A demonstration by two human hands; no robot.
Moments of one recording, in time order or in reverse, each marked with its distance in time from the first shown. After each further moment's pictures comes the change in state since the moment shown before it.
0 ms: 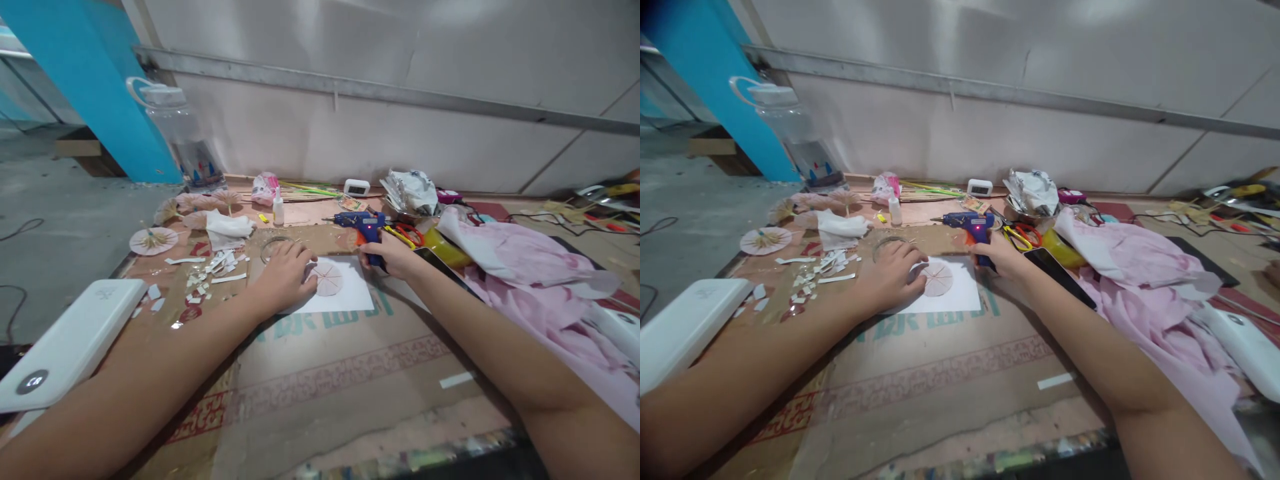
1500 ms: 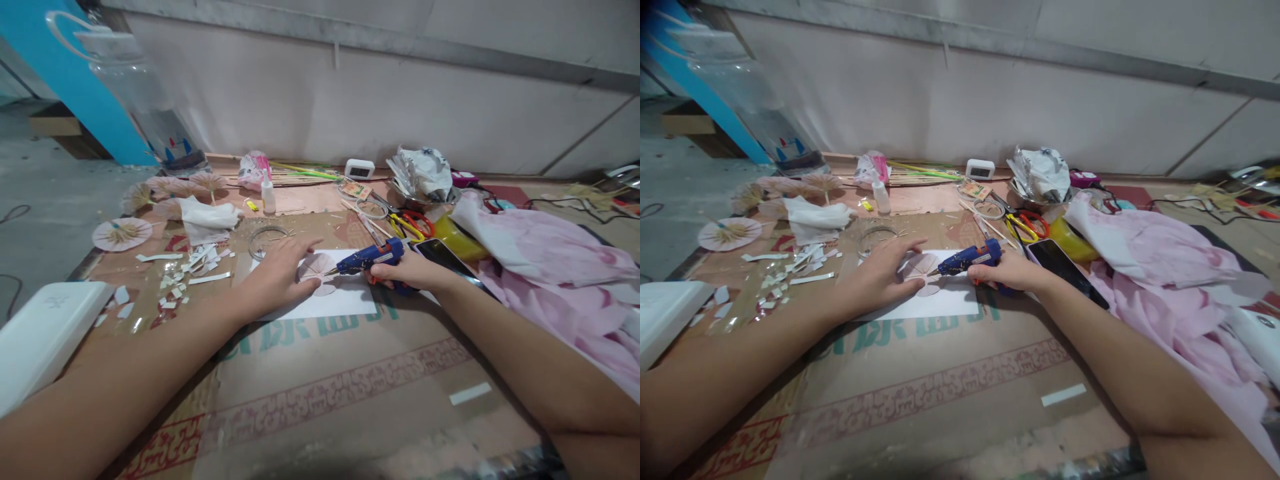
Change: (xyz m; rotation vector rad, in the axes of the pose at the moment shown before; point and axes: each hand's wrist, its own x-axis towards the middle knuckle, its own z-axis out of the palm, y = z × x) left_hand 0.005 -0.003 -0.002 -0.308 -0.081 -0.006; right_hand -0.024 0.004 -0.024 -0.339 -0.321 0.134
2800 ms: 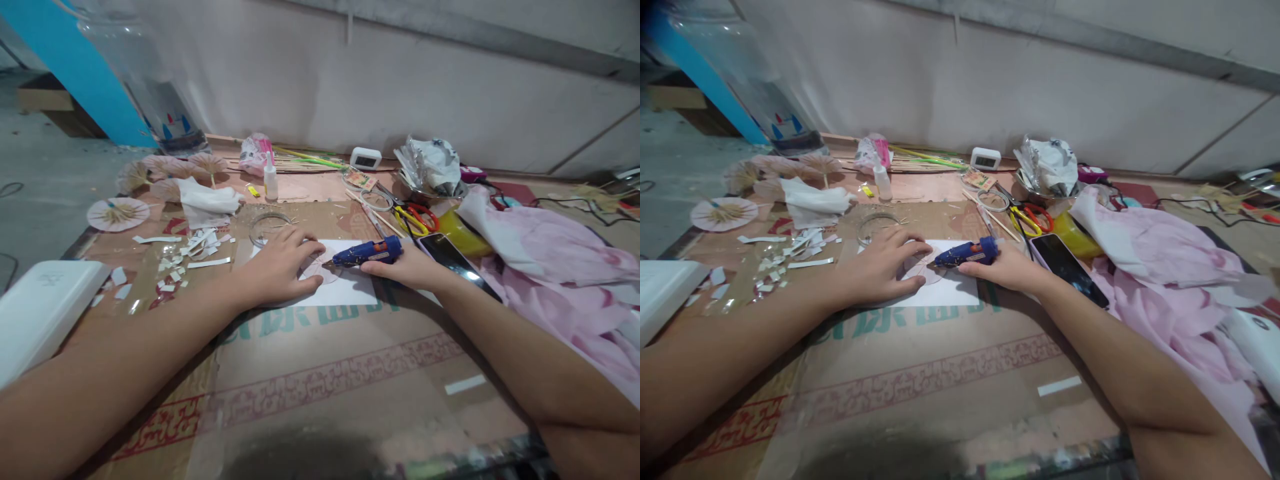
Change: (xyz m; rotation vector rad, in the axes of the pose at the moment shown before) left_hand -0.001 0.001 -0.002 0.160 -0.105 0.075; right_hand -0.003 -0.012 0.017 -0.177 0.148 -0.063
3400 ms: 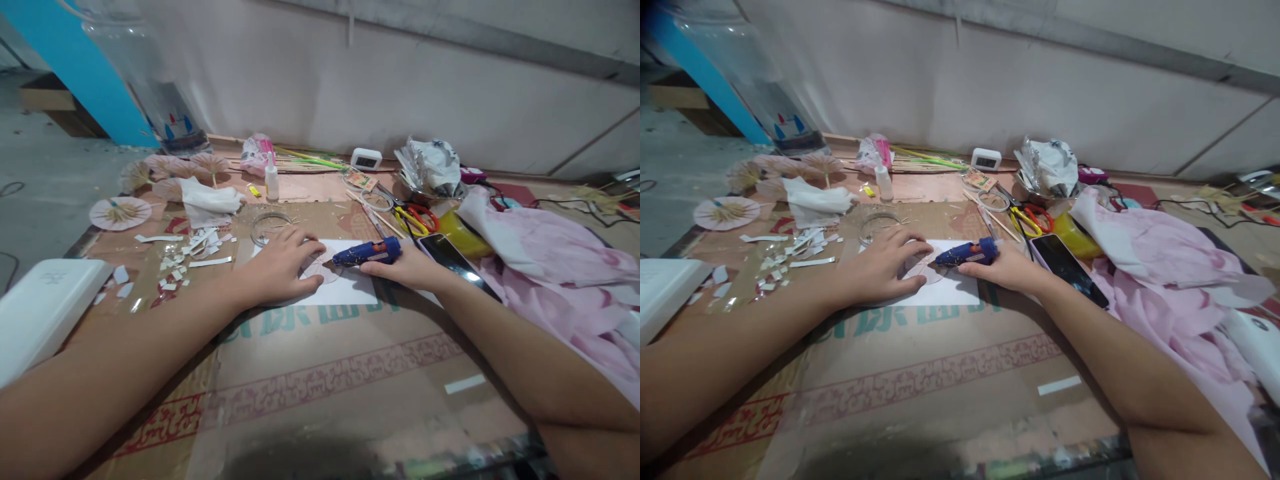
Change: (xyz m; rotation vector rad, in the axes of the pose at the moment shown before) left_hand 0.000 0.001 -0.001 -0.026 -0.004 -0.008; right_hand -0.001 -0.002 0.000 -0.023 -0.004 -0.001
